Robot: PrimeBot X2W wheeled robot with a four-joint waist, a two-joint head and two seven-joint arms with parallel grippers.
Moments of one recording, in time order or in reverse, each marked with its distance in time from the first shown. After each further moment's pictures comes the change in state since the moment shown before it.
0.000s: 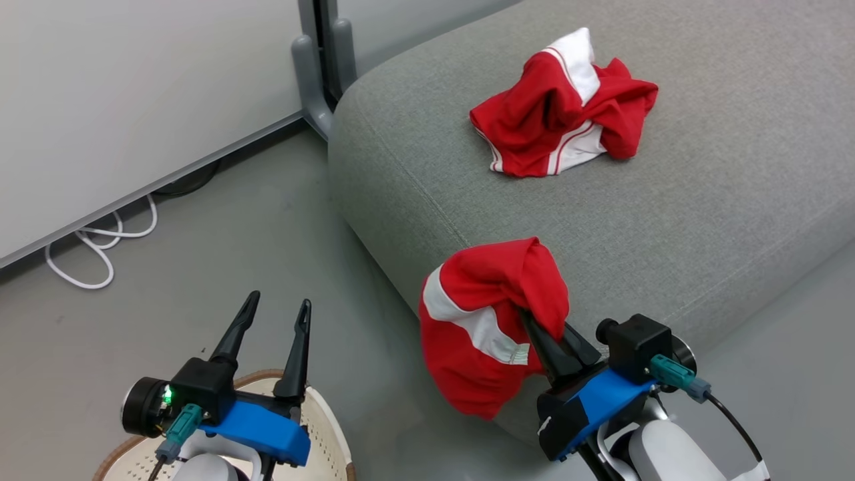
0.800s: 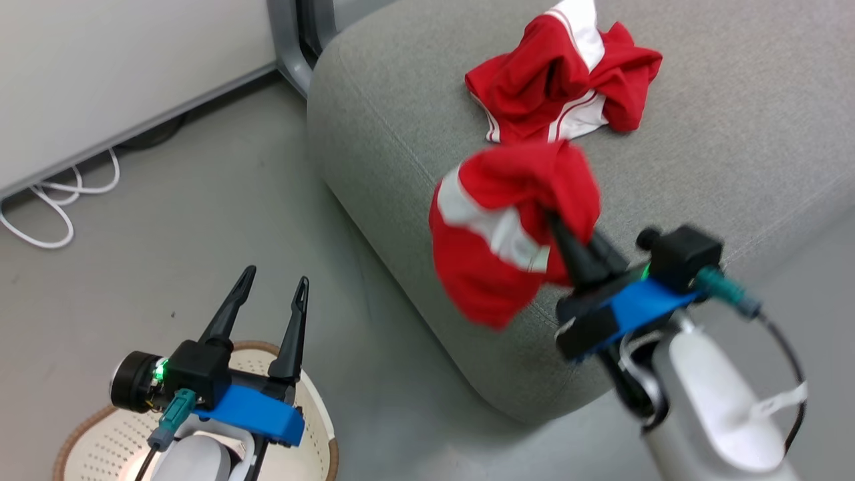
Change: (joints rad) left arm -0.030 0.000 0.020 -0.028 0.050 -0.034 0.000; right arm -0.147 0.002 -0.074 0.003 0.038 0.000 -0.008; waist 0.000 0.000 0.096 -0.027
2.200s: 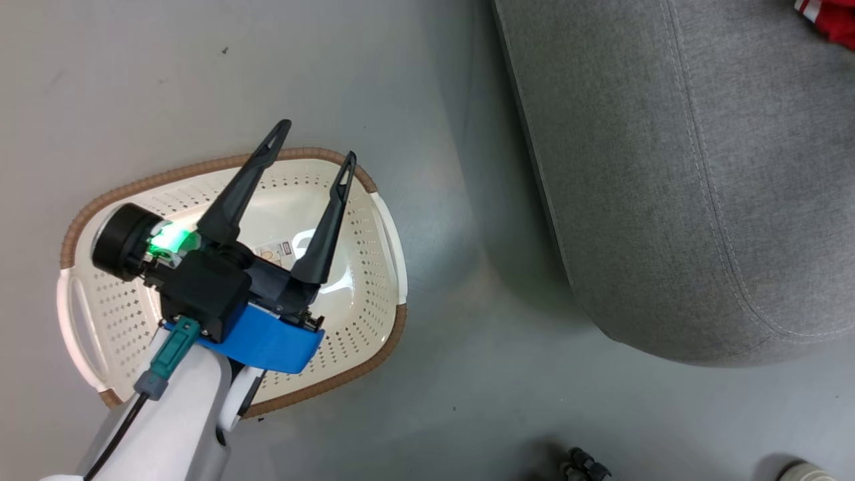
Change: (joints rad) left arm -0.231 0.088 -0.107 -0.285 0.066 -0.026 0.066; right arm -0.748 -0.289 -0.724 0.696 -0.147 0.000 -0.064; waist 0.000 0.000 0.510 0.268
